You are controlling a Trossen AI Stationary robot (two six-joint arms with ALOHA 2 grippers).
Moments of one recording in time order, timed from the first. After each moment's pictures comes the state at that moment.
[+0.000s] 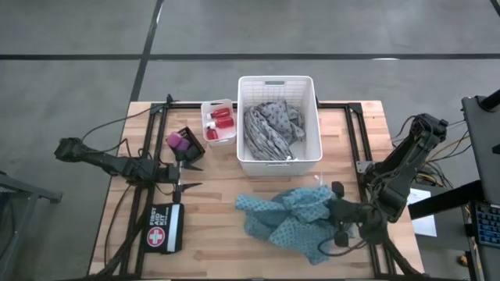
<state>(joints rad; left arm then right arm) -0.27 0.29 0.00 0.05 -0.28 0.15 0.94 1.17 0.84 -0.49 0.80 0.74</state>
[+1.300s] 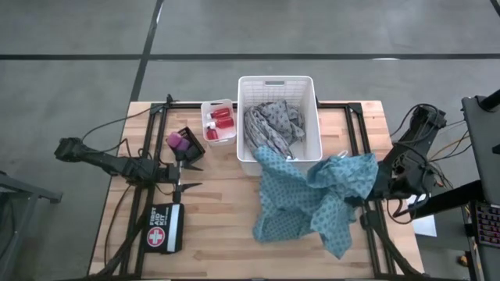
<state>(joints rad) -0.27 0.29 0.00 0.05 -0.28 0.15 0.94 0.84 0.84 0.02 0.86 0.02</state>
